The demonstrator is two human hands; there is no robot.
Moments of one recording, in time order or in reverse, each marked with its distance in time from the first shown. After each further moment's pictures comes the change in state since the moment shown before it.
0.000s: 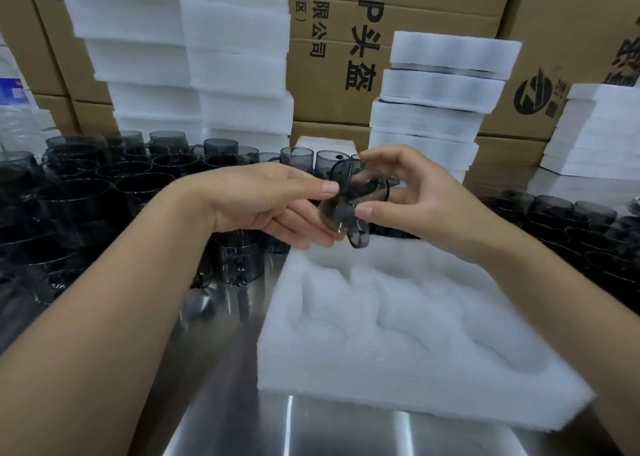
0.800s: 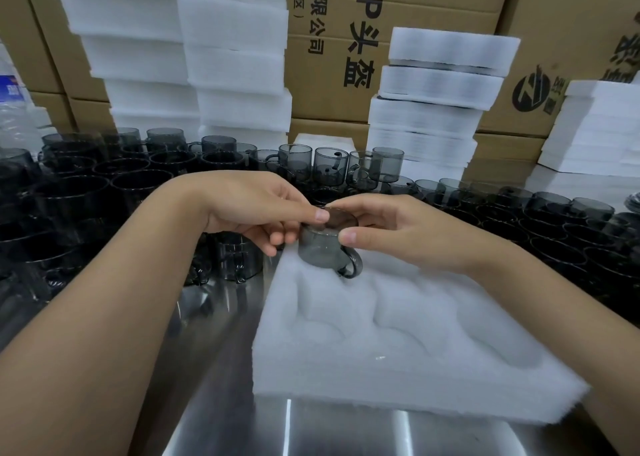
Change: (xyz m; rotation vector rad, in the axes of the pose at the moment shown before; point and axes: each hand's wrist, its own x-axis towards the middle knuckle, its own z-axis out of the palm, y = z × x) left_hand -0.002 -0.003 -0.004 0.233 0.047 -0.162; right_hand -0.002 0.016 0.008 -0.117 -0.306 0.060
